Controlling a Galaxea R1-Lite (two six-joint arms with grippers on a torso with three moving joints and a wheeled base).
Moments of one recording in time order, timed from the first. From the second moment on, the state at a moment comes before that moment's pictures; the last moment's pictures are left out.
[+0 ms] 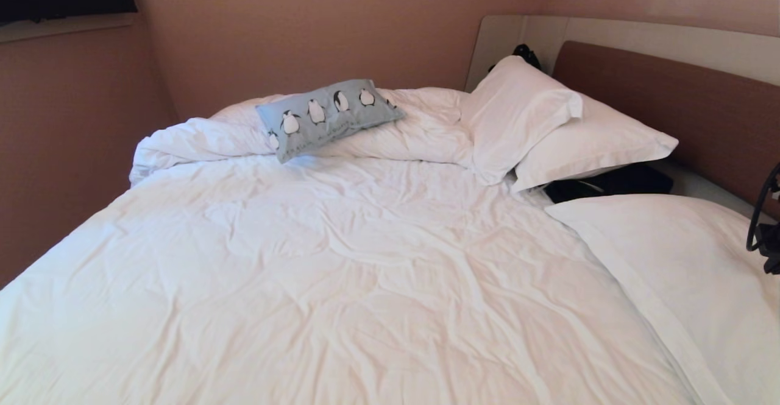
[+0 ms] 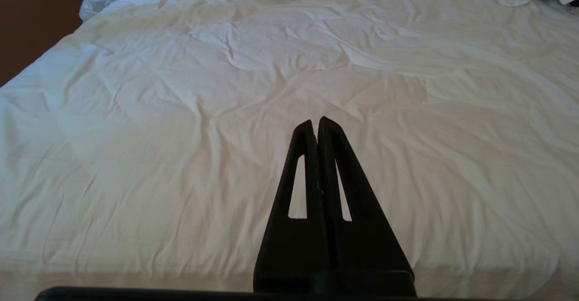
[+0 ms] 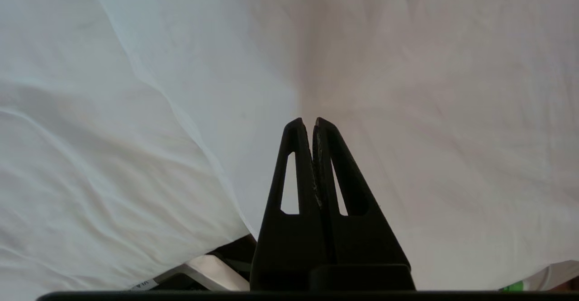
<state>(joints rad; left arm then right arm) 0.00 0.00 0.00 0.00 0.01 0.00 -0.57 2.09 -1.80 0.78 -0.06 -0.12</state>
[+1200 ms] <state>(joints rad) 0.00 0.00 0.00 0.00 0.01 0.00 -0.21 2.03 -1.22 0.33 -0.42 -0.29</state>
